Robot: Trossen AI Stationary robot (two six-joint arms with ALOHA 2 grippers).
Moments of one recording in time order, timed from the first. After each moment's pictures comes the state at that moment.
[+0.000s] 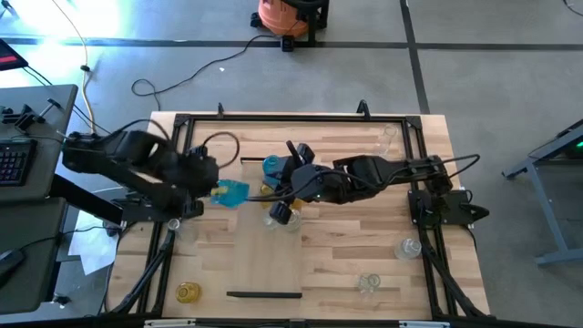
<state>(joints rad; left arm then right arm) -0.24 1.14 1.49 -1.39 -0.16 -0.29 0.26 1.97 2.34 -0.89 0.51 0.31</state>
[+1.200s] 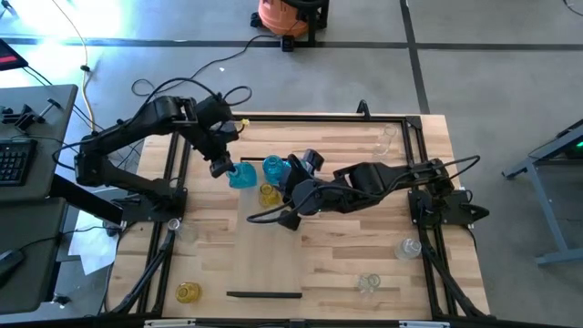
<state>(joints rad) 0.39 1.28 1.49 -1.36 0.38 -0.20 0.30 1.97 2.34 -1.06 0.60 0.31</state>
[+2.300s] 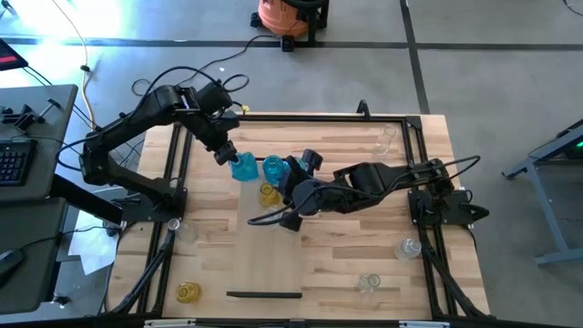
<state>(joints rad) 0.49 1.34 1.57 -1.40 0.42 -0.24 0.30 1.97 2.34 -1.06 0.59 0.25</state>
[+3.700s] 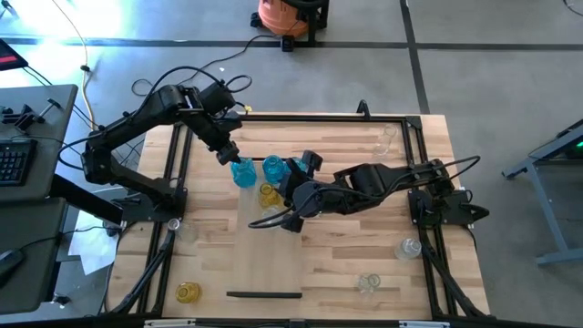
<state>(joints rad) 0.48 1.36 1.57 -1.39 0.43 -0.24 0.31 1.97 2.34 -1.07 0.59 0.22</state>
